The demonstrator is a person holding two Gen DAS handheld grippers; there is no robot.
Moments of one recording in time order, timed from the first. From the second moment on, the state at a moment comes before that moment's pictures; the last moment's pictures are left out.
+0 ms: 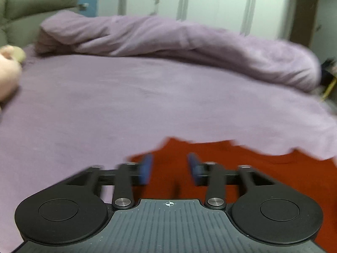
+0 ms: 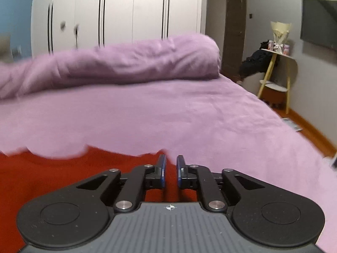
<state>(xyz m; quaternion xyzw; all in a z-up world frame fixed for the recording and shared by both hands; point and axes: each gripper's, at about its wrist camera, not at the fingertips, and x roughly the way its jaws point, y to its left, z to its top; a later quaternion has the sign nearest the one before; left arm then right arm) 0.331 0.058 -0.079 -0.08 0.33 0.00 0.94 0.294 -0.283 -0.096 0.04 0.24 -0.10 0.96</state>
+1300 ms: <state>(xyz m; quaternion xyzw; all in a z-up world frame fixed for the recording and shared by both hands) 0.210 0.149 -0.129 -0.35 0.43 -0.09 0.83 0.132 -0.283 -0.126 0.15 0.34 -0.04 0.93</state>
